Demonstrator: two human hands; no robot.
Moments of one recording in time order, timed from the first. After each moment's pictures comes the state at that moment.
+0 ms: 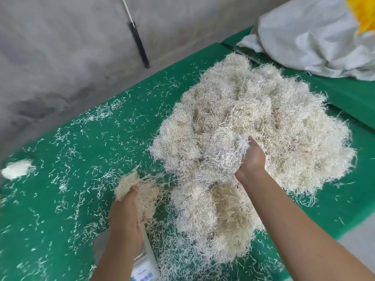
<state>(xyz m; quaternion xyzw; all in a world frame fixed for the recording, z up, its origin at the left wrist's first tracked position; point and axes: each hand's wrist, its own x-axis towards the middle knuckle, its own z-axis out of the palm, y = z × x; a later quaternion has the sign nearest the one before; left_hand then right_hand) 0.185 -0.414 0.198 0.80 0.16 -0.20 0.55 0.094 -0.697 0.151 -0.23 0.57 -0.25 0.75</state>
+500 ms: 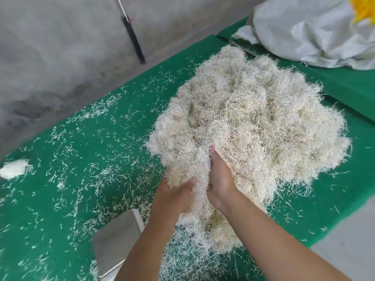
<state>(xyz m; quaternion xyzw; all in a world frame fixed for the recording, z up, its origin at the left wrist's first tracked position) 0.129 -0.469 0.185 0.80 -0.07 -0.34 0.49 0.083 -0.605 0.141 -0.30 0.38 -0.09 0.87</state>
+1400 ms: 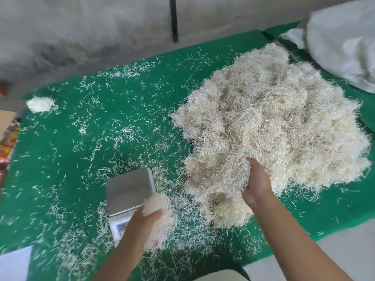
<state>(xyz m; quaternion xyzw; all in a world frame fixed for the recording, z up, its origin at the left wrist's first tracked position) 0.089 -0.263 0.108 0.77 0.12 -0.36 0.52 0.023 -0.573 0.126 -0.34 0.50 -0.14 0.78</state>
